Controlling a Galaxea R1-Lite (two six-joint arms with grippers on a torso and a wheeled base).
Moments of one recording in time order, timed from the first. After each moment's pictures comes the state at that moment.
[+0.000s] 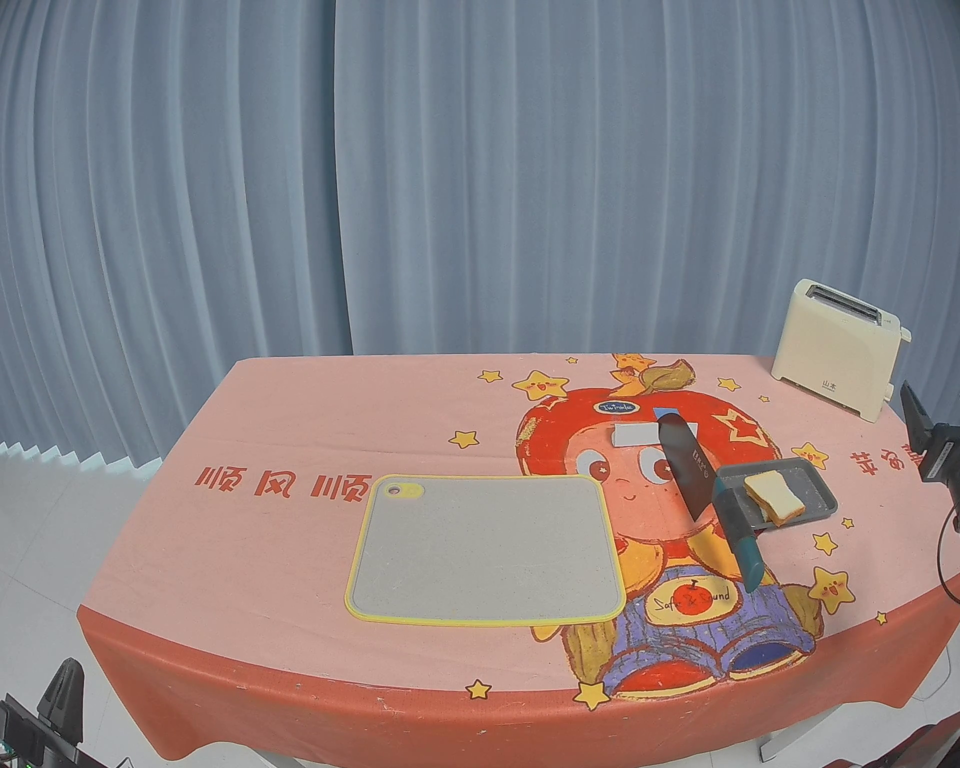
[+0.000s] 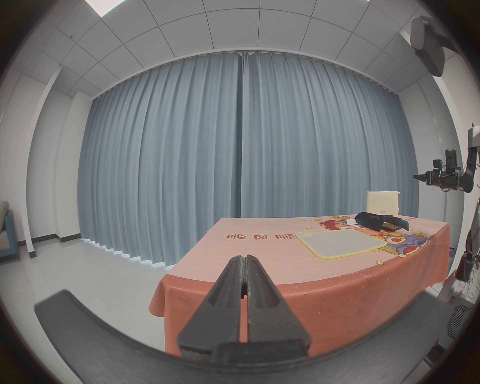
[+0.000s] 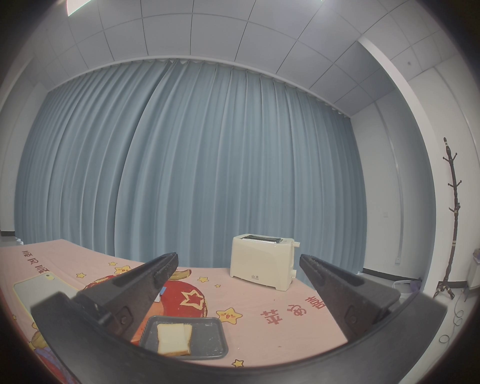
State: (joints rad) left arm 0.00 0.02 -0.02 0.00 0.01 -0.01; right arm -0.03 1.25 -0.16 -1.22 -0.23 -0.08
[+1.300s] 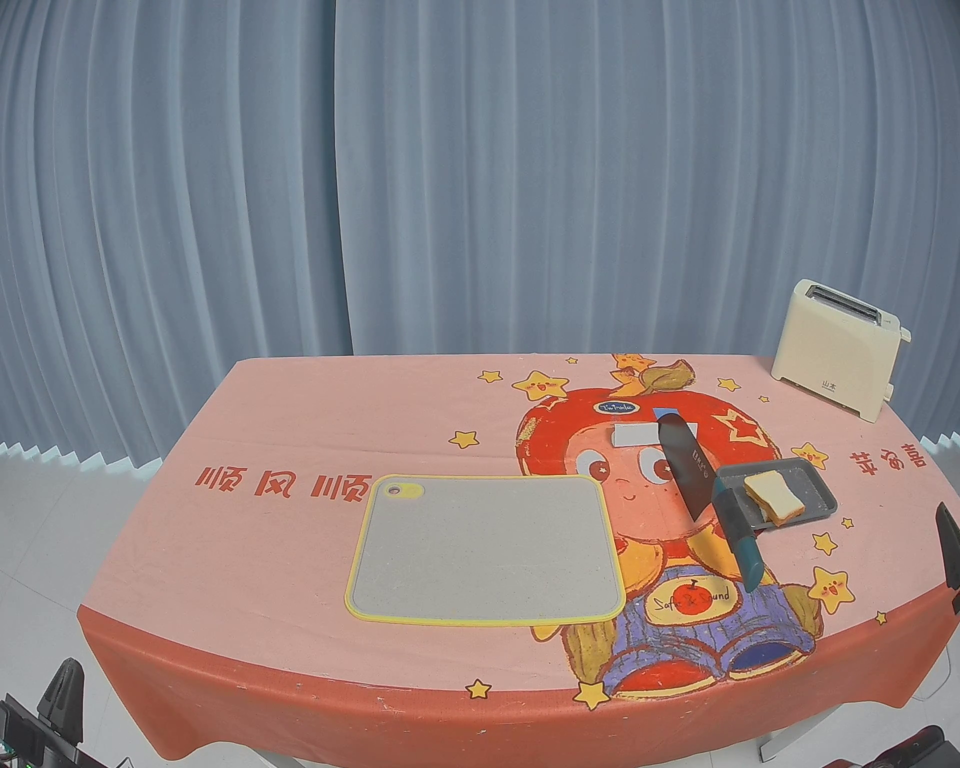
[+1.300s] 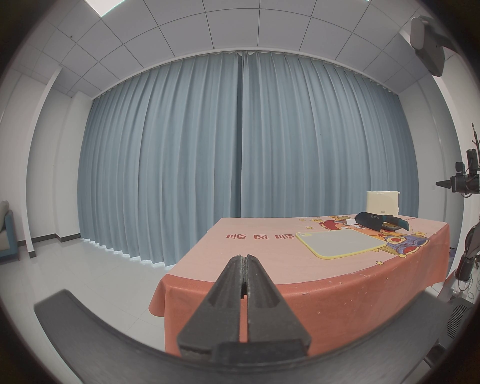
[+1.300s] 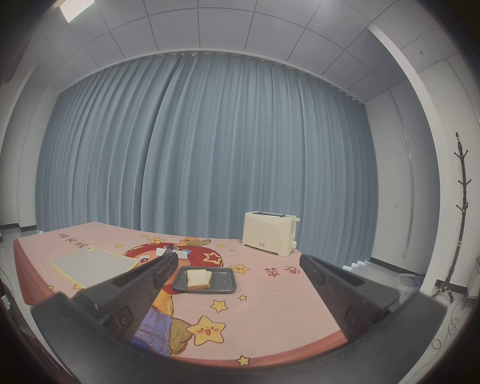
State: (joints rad) left arm 0.00 0.02 -0.02 0.00 0.01 -0.01; right arm -0.16 0.59 -0.15 -0.41 0.01 -0.07
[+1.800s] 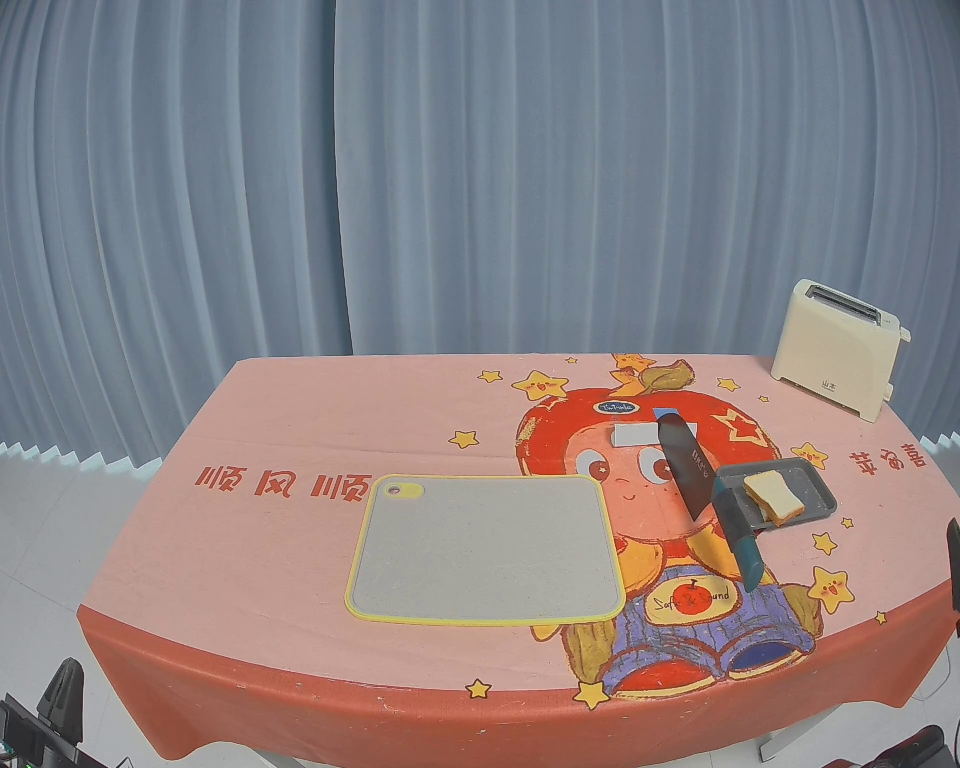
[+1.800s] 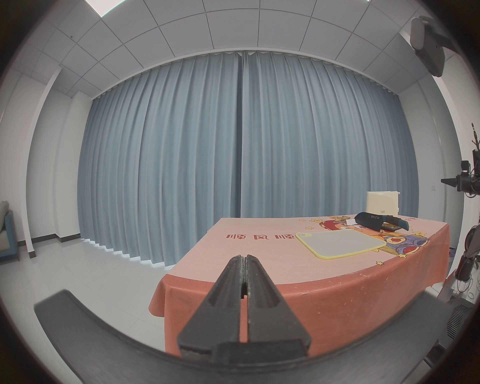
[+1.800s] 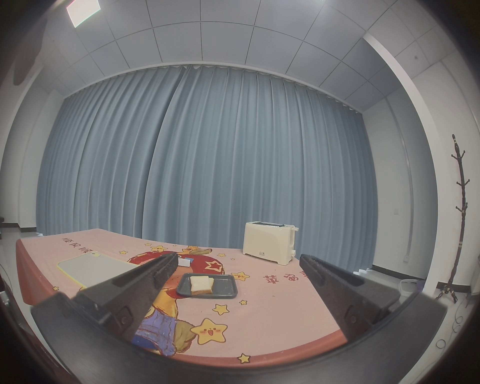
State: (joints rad) left arm 0.00 0.02 -0.02 0.00 0.01 -0.01; right arm -0.16 0.44 -0.14 -0.35 0.02 -0.07
